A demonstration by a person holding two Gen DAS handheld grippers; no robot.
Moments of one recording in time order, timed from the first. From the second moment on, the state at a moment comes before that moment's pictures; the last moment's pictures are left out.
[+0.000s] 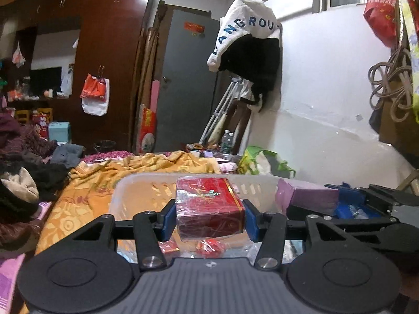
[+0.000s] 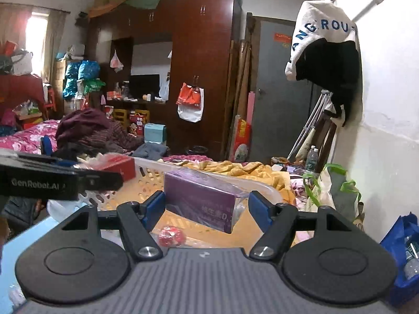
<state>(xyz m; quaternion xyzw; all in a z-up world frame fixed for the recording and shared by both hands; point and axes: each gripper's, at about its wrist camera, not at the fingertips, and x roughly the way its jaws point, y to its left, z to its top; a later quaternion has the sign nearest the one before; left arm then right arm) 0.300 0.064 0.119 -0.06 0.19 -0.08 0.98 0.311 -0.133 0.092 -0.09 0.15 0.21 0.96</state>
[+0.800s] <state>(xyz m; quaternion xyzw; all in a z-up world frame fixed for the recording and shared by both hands) 0.125 0.075 0.041 -0.04 0.16 -0.11 0.98 0.173 -0.220 0.026 -0.02 0.15 0.25 0.95</state>
